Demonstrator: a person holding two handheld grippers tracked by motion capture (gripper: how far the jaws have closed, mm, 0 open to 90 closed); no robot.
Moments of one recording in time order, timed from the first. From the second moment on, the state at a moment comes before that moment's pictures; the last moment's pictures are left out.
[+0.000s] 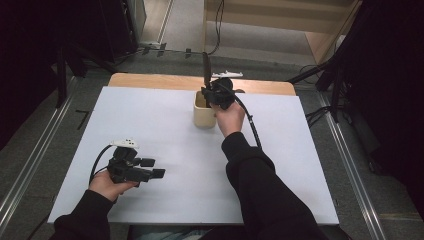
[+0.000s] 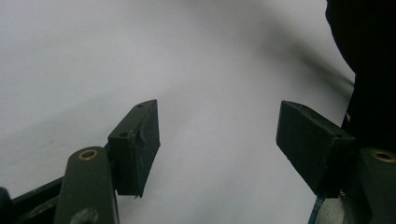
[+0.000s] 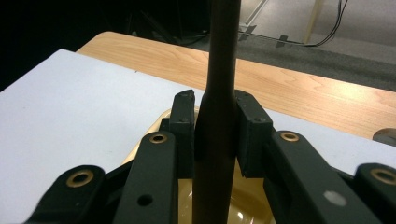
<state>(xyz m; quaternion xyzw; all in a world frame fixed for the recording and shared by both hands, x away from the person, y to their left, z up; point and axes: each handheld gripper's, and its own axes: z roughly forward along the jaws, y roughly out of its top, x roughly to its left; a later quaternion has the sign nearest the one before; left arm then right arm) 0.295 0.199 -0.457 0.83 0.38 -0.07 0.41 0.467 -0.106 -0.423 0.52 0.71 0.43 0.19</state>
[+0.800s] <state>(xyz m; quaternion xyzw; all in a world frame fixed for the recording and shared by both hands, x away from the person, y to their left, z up) 0.298 0.197 -0.458 0.83 0.38 -0.07 0.40 0.447 -0.135 -0.415 0.48 0.73 0.46 0.15</state>
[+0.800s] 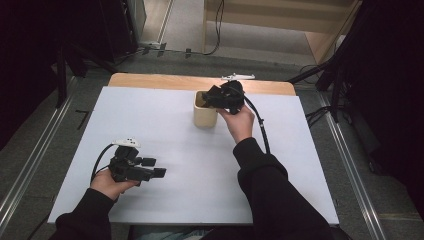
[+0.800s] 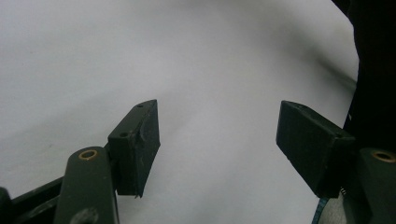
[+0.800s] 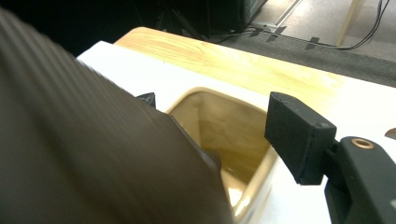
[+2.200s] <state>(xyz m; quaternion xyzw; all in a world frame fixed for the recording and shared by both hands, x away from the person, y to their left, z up) 0.301 0.196 -0.458 0.83 0.38 -0.07 0.40 0.388 -0.162 -0.414 0.43 0.74 0.50 0.12</state>
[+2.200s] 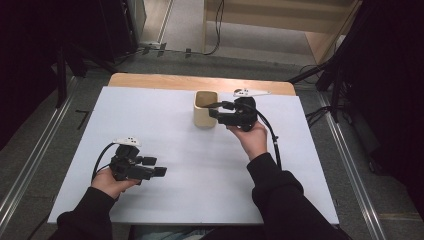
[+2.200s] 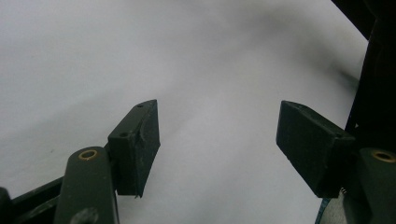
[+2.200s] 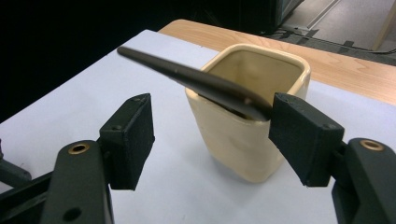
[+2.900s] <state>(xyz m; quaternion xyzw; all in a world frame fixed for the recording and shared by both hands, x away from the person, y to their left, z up) 0.304 0.196 -0.459 0.83 0.38 -0.07 0.40 0.366 -0.171 -0.426 0.43 0.75 0.48 0.11</state>
